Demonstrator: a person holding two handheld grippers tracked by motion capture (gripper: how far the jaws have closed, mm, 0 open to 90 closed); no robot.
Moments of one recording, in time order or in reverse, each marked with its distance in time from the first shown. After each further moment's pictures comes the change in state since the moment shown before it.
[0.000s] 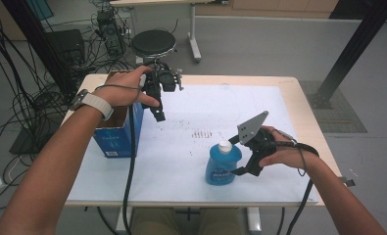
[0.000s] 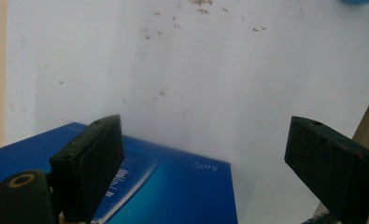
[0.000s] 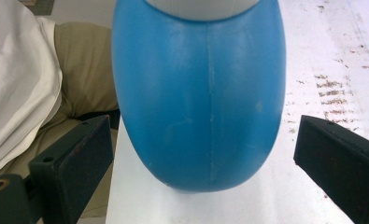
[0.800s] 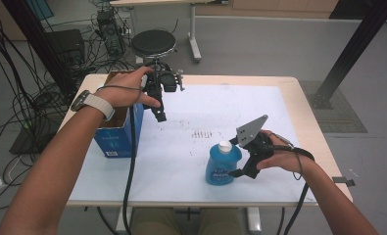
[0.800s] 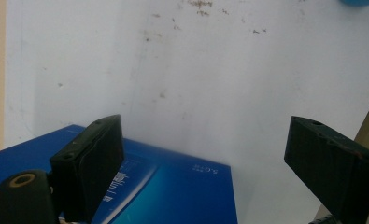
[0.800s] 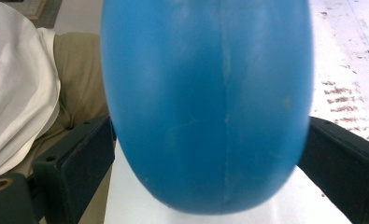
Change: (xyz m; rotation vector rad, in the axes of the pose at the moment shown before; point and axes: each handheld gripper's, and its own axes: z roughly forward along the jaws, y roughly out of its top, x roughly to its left) left arm 0.000 0.001 0.003 -0.007 -0.001 -0.003; right arm 0.001 -0.009 0.013 -0.057 0.003 0.011
